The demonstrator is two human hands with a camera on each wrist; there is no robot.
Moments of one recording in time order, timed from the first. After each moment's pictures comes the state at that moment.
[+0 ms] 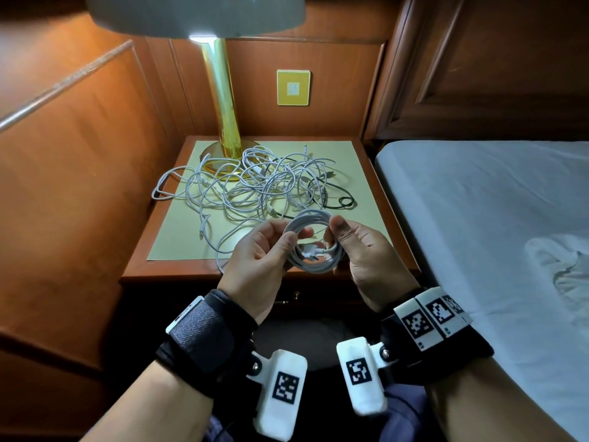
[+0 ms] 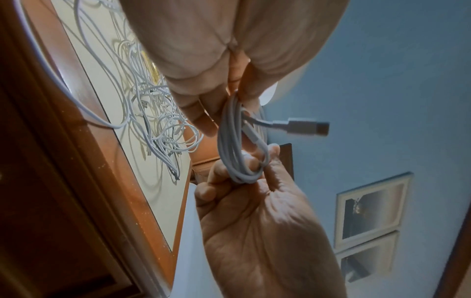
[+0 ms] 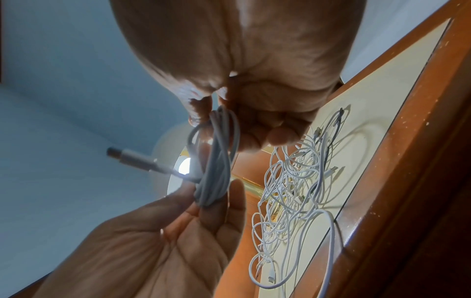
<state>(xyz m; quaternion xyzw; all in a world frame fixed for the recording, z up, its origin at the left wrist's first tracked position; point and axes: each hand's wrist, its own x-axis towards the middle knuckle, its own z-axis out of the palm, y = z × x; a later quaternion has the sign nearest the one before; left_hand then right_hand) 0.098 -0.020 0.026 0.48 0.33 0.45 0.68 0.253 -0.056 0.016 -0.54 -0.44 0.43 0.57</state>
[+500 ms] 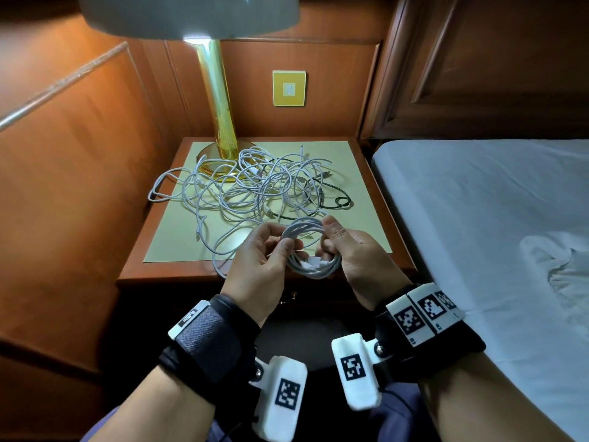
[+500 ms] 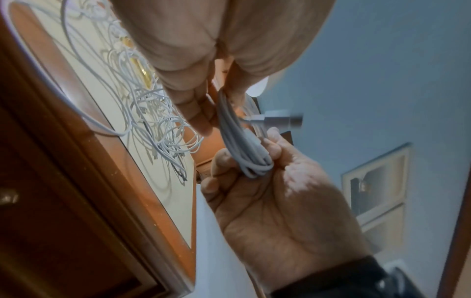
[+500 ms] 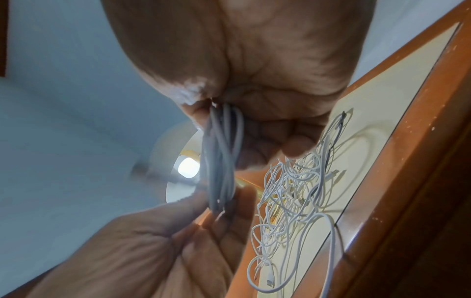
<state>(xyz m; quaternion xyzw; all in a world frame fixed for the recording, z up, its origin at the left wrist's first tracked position) 0.102 -0.019 0.010 0.56 0.39 0.44 0.58 0.251 -0.053 0.022 -0.54 -0.38 0.51 0.55</state>
